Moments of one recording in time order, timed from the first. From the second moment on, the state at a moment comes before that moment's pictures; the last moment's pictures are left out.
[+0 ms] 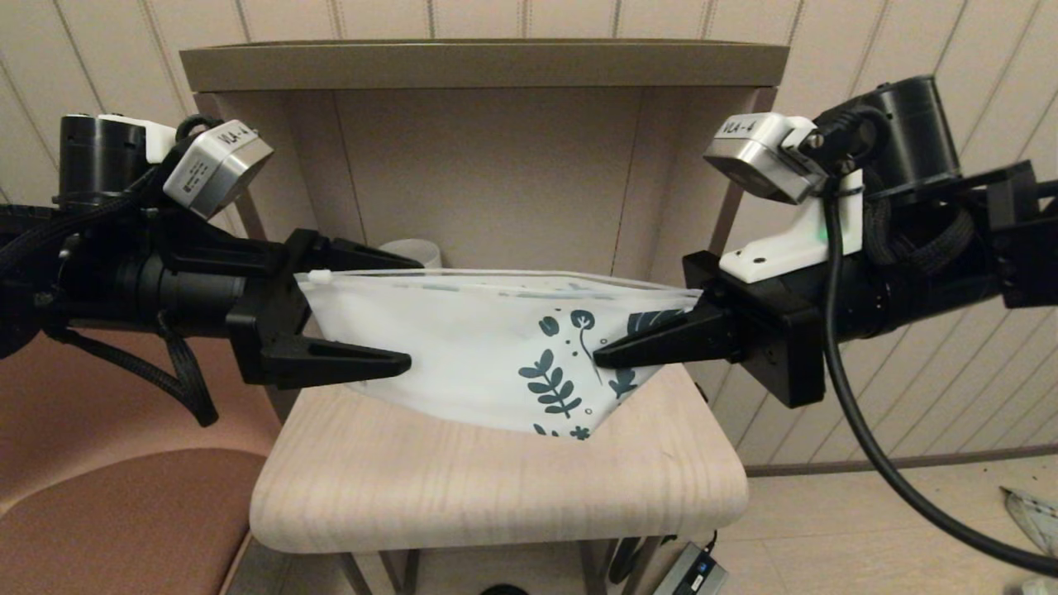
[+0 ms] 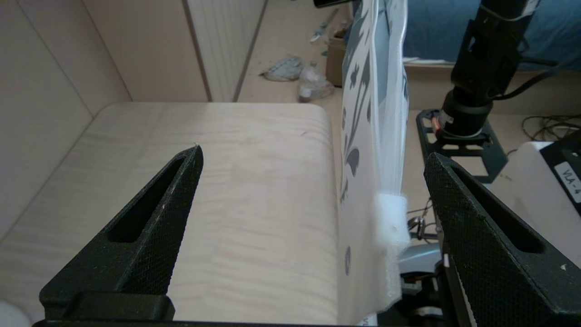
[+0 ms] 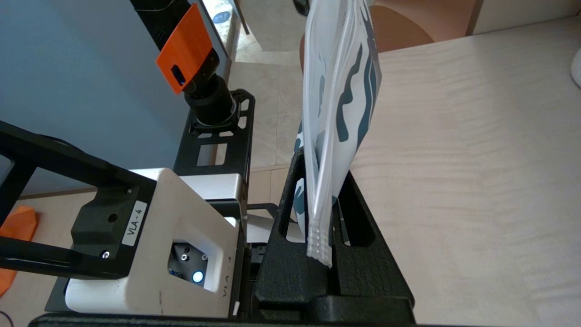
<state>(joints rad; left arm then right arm) -0.26 1.60 -1.15 -0.05 -1.21 0.50 0.48 1.63 -1.40 0.26 1.06 -0.35</state>
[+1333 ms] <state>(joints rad) -0.30 1.60 -1.12 -0.05 -1.21 0.50 0.48 1.63 -1.39 0.26 1.06 -0.35</state>
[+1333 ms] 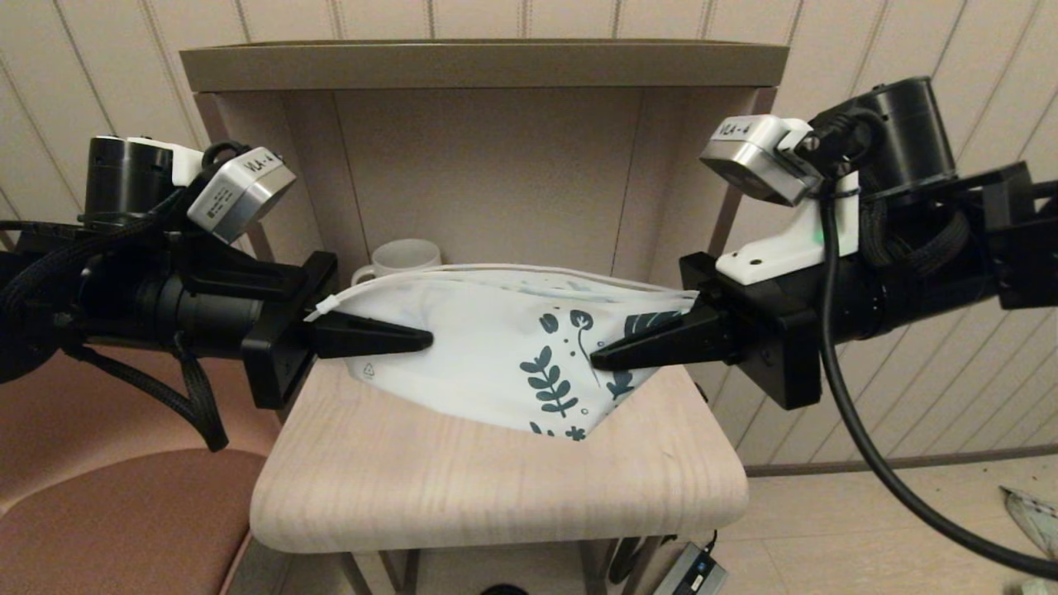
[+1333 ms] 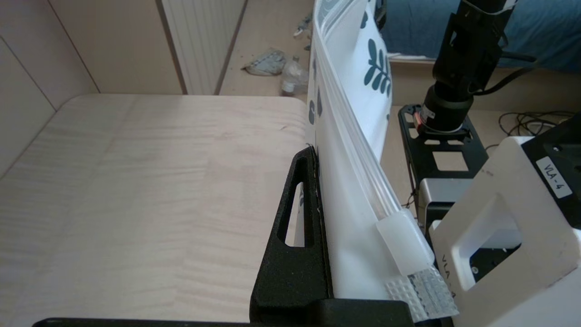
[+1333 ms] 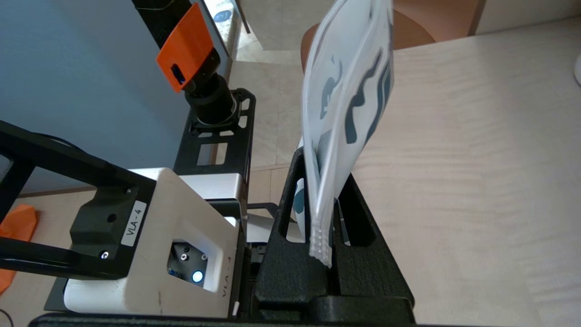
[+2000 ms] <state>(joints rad) -0.30 1.61 -1.10 -0.05 -1.21 0.50 0.48 1.65 -1.40 0.26 0.92 -0.36</state>
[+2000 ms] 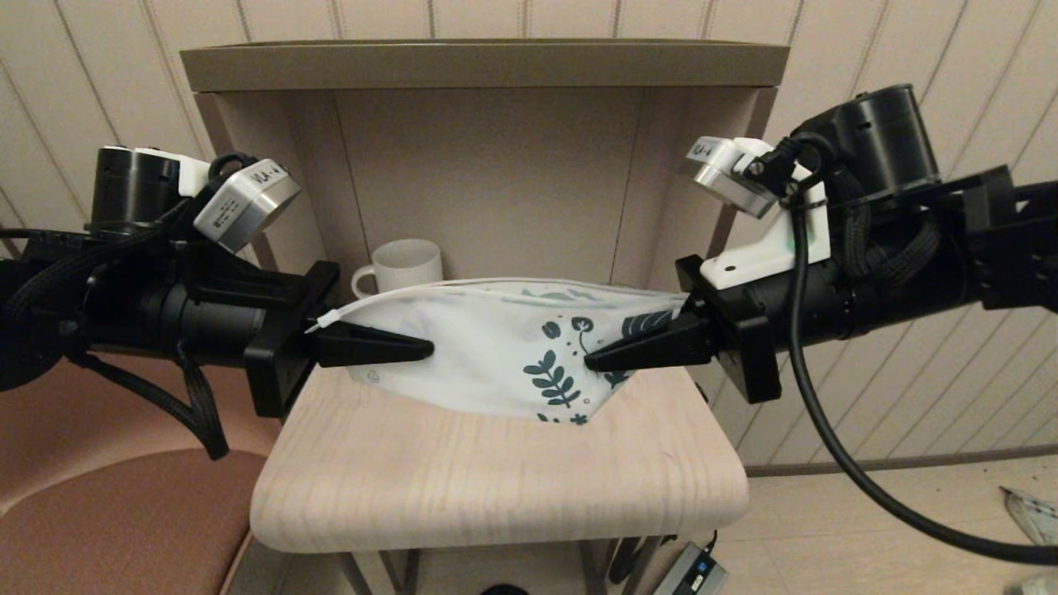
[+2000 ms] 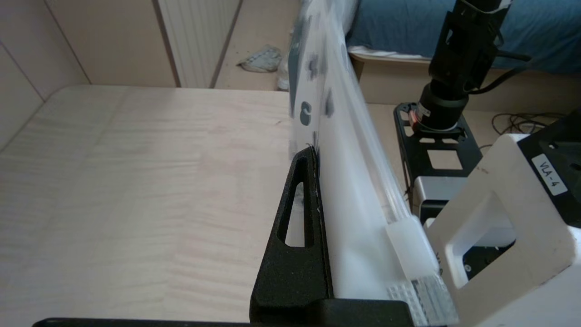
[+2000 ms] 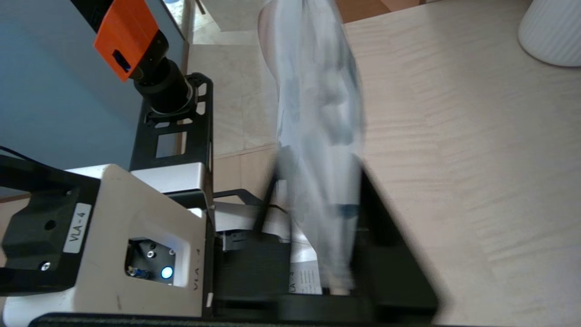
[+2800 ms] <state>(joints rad) -0.30 1.66 -1.11 -0.05 -1.21 0.50 0.45 1.61 -1.41 0.27 0.92 -0.36</state>
